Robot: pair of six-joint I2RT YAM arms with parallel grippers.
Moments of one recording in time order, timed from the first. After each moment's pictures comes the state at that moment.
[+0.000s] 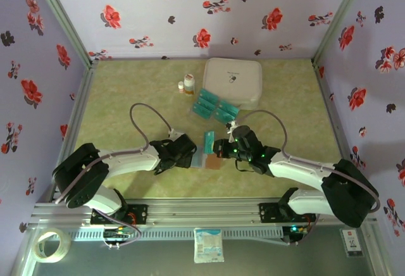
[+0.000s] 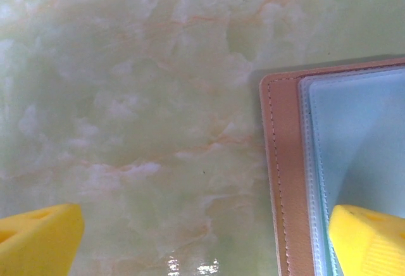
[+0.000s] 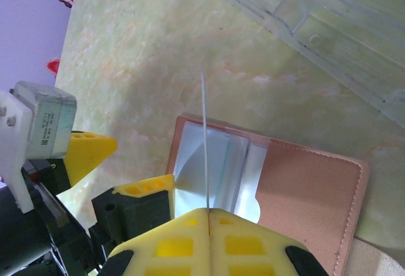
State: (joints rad) left arm -0.98 1.49 0.72 -0.46 -0.44 -0.66; right arm 0.80 1.24 0.48 0.14 -0.18 0.84
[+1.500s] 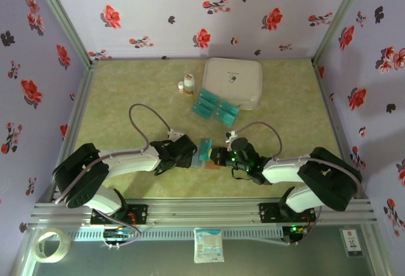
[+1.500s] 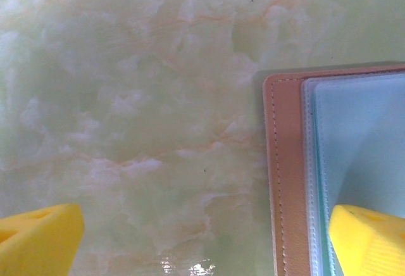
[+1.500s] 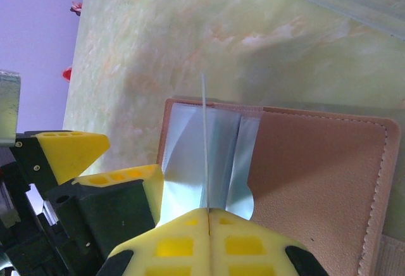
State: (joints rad) left arm -0.99 1.49 0.72 -0.46 -0.45 -0.70; right arm 0.86 1.41 0.31 0.57 -0.16 0.98
